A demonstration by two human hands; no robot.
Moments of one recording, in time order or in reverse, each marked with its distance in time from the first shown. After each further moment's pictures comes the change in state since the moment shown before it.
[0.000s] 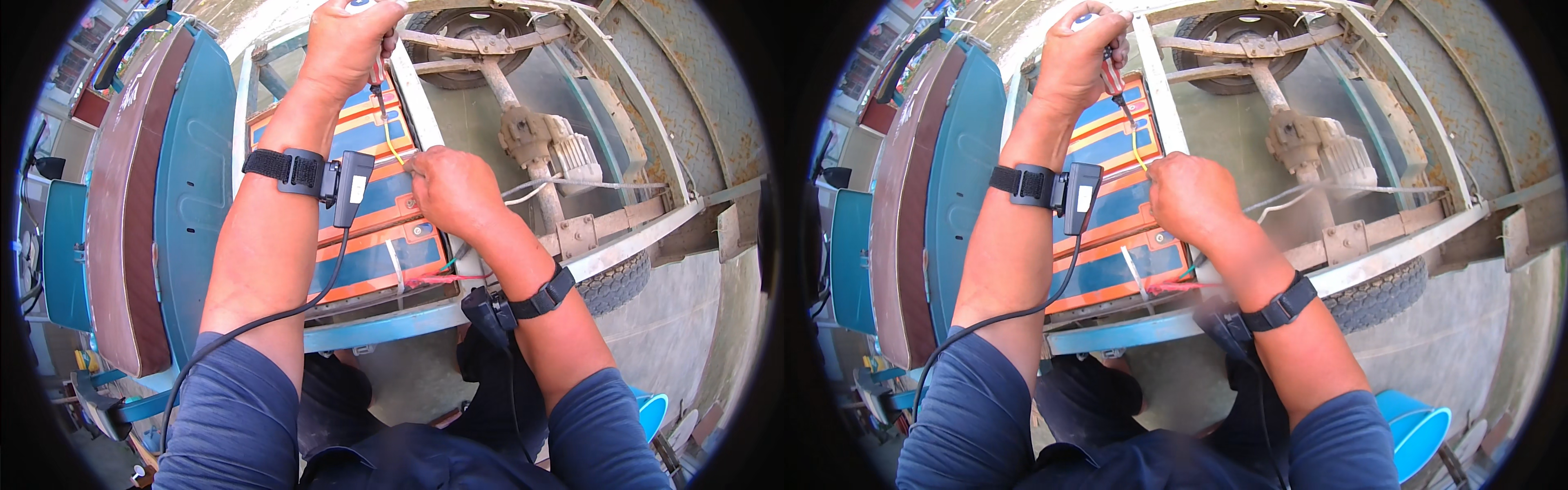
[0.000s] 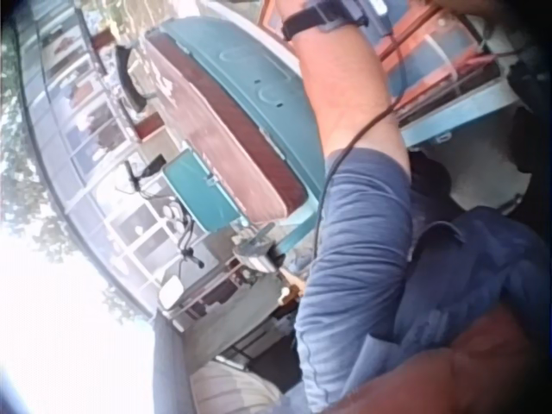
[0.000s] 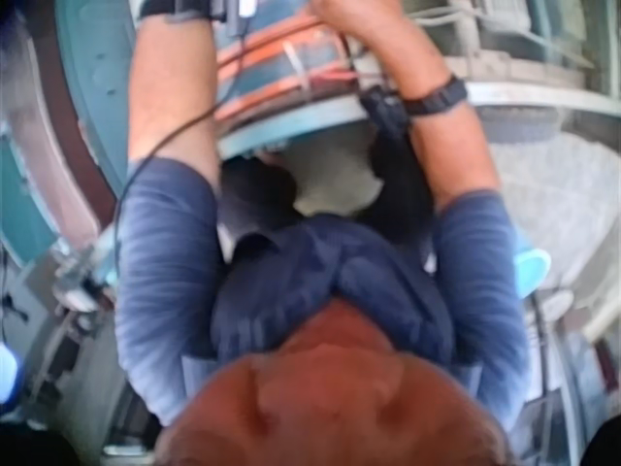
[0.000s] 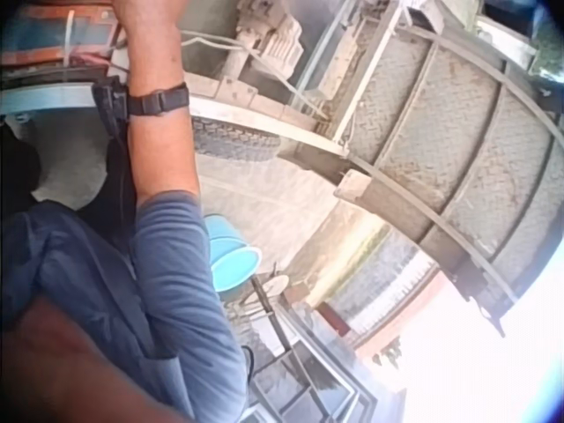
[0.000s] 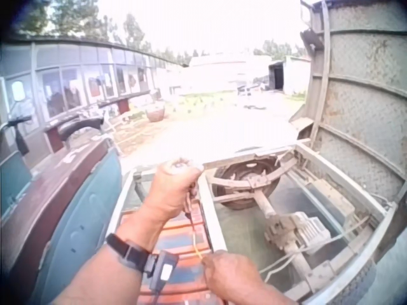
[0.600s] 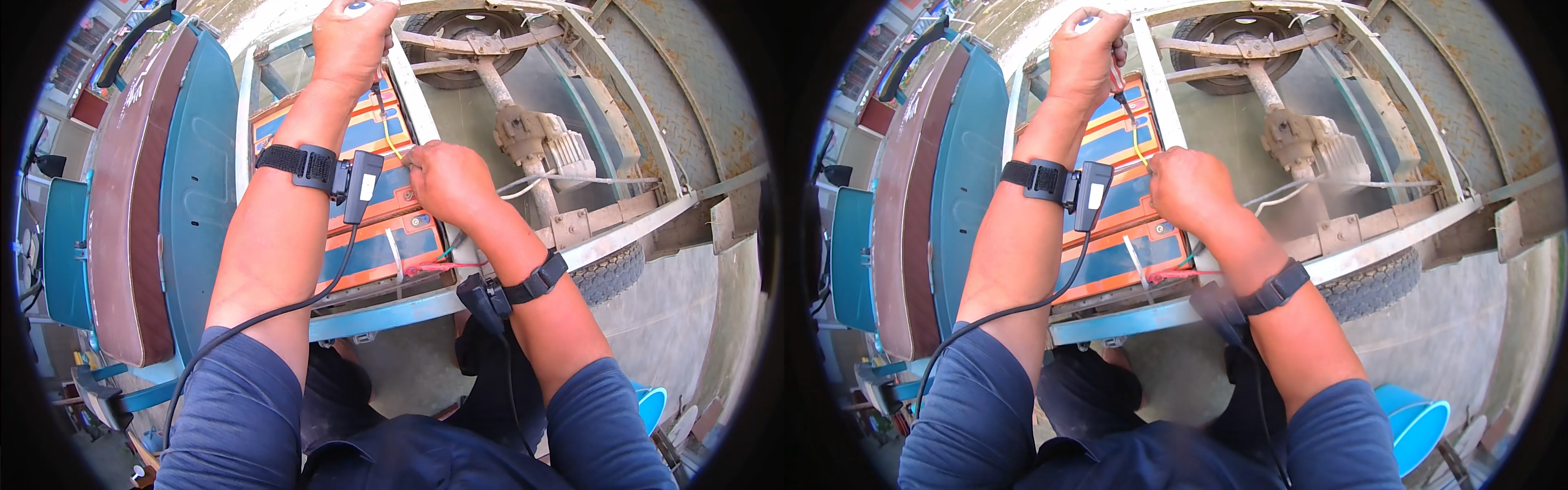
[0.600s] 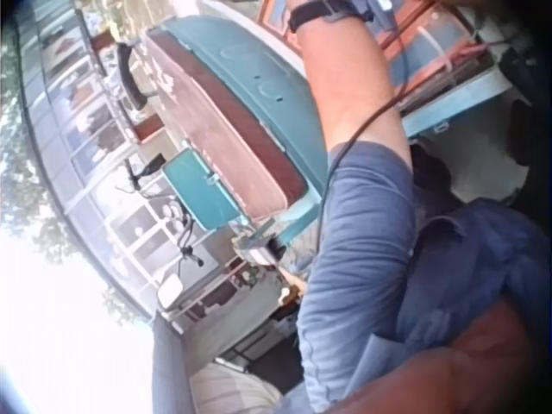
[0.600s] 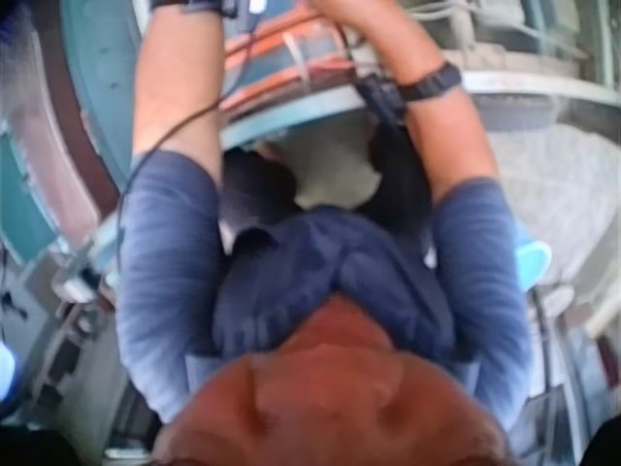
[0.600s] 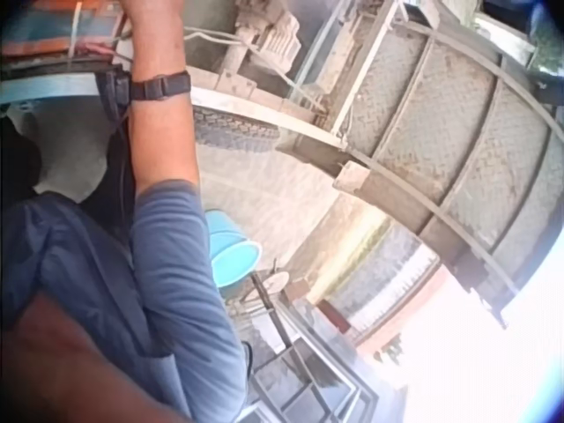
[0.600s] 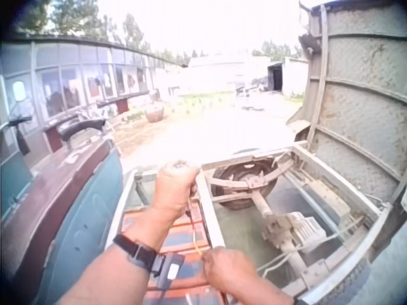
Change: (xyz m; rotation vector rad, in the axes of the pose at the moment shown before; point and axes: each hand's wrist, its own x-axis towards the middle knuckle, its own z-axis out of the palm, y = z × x) left_hand 0.000 -0.001 0.011 0.036 0.218 0.010; right_hand 0.005 -0.004 -0.004 -0.049 -0.071 0.037
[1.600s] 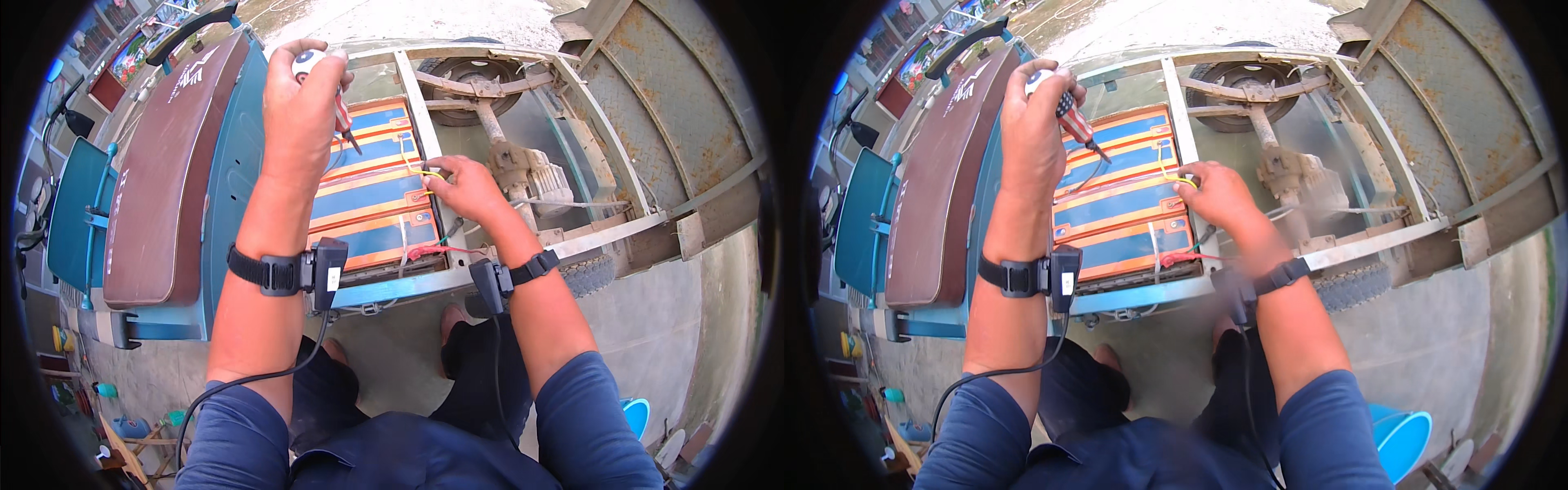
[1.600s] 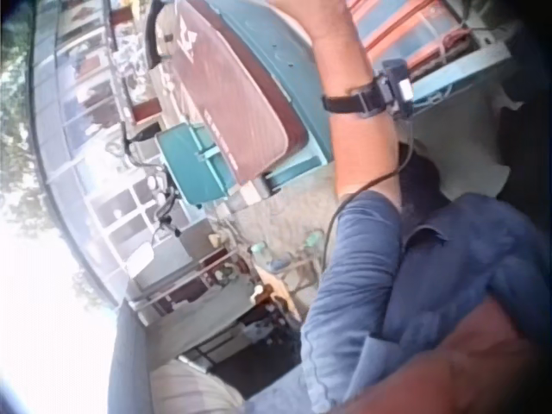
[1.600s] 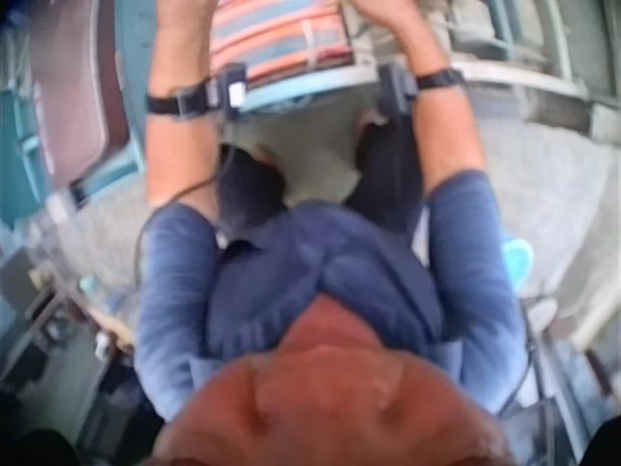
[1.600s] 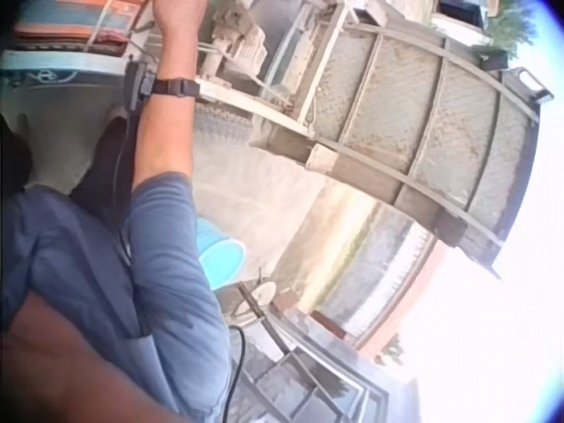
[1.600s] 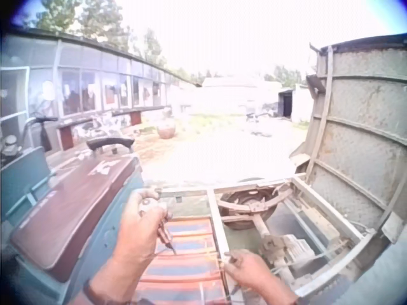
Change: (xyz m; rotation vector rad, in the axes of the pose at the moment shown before) left_hand -0.095 0.142 -0.069 0.000 0.118 0.130; right_hand -0.026 0.011 -0.029 0.242 0.086 0.029
